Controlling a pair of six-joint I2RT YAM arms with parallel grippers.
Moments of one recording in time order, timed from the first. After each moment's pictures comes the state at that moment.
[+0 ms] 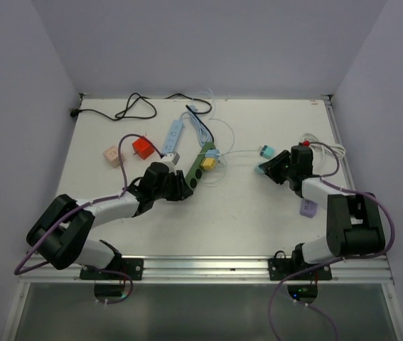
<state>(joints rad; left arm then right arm) -0.60 1.40 0.53 0.21 0.13 -0.60 0.05 1.45 0.60 0.14 -0.19 0.93</state>
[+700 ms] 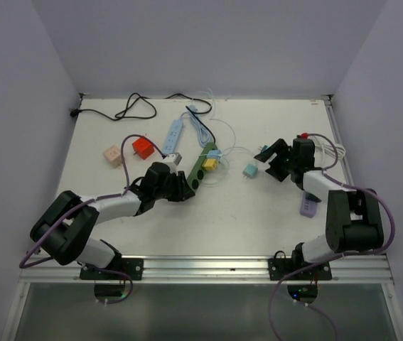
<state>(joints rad) -0.60 1.44 0.53 0.24 0.18 -0.60 0.03 1.54 0.70 0.12 -0.29 0.89</state>
